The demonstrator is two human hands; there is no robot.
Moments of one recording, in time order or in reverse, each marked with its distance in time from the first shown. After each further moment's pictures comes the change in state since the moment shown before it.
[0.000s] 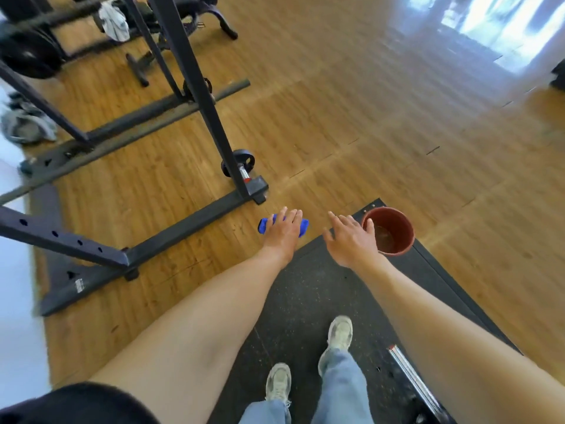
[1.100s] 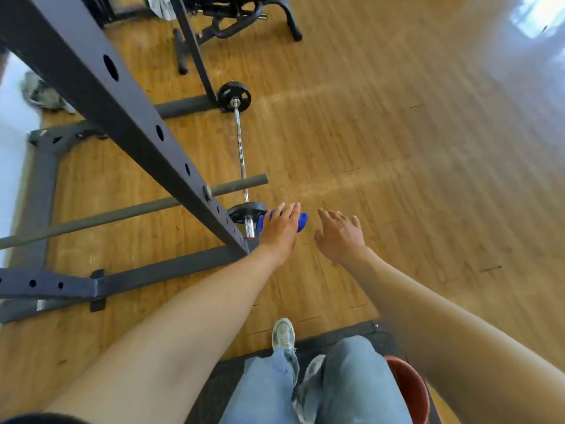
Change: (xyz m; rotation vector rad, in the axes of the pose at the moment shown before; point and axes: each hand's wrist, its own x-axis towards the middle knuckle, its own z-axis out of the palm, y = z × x) left_hand 0.504 -0.162 -0.159 -0.262 0.148 -0.276; right_hand 0.577 -0.070 -0.204 -0.189 -0.113 -0.288
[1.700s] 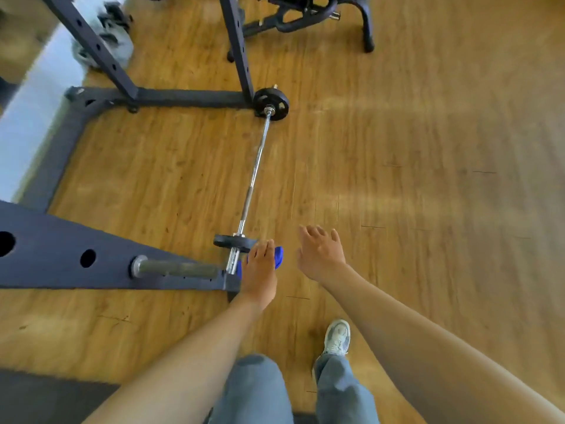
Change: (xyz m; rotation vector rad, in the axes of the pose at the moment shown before) left_hand 0.258 -0.002 0.045 -0.243 0.066 -0.569; right_hand 0.326 0.063 -0.086 -0.194 -0.172 -0.387
